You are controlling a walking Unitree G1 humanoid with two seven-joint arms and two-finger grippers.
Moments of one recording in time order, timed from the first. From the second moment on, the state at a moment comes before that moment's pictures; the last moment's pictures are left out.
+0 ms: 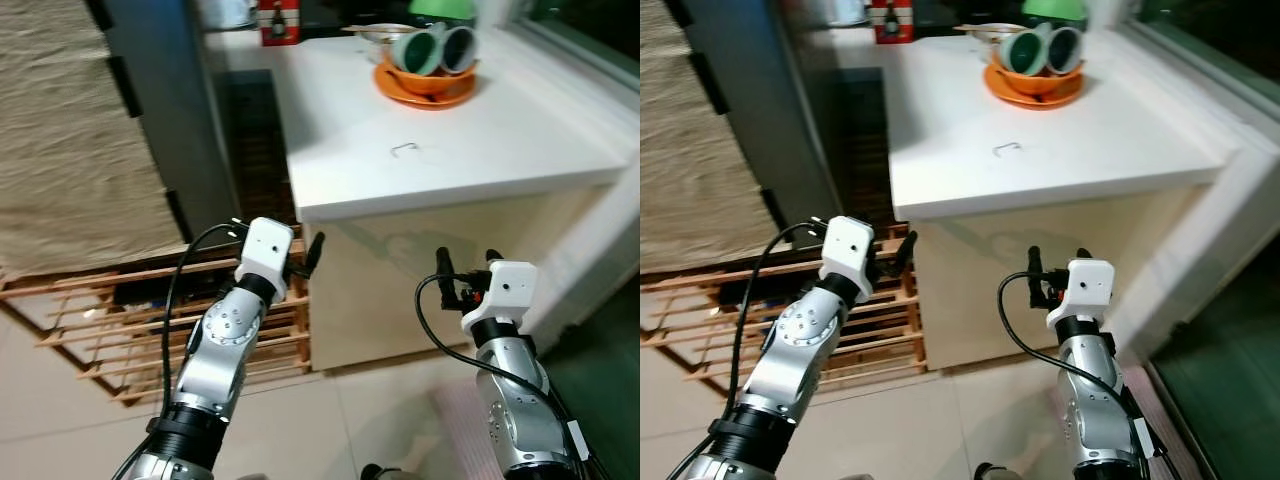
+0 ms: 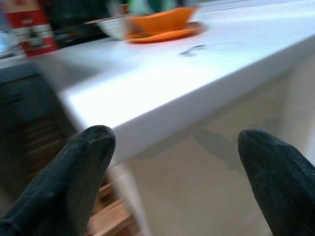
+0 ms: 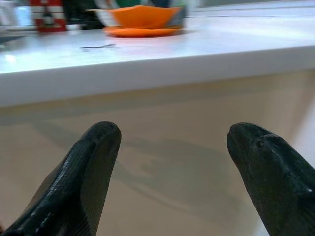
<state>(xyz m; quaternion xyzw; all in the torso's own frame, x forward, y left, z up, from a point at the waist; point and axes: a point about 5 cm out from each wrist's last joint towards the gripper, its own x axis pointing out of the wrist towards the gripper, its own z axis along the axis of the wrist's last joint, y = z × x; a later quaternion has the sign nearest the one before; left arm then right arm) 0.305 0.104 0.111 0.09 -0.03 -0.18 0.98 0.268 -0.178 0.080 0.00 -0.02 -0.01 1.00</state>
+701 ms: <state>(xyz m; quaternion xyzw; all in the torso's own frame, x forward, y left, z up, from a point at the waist) 0.307 0.095 0.115 0.08 -0.04 -0.23 0.97 0.267 -0.182 0.074 0.01 -0.01 0.00 1.00</state>
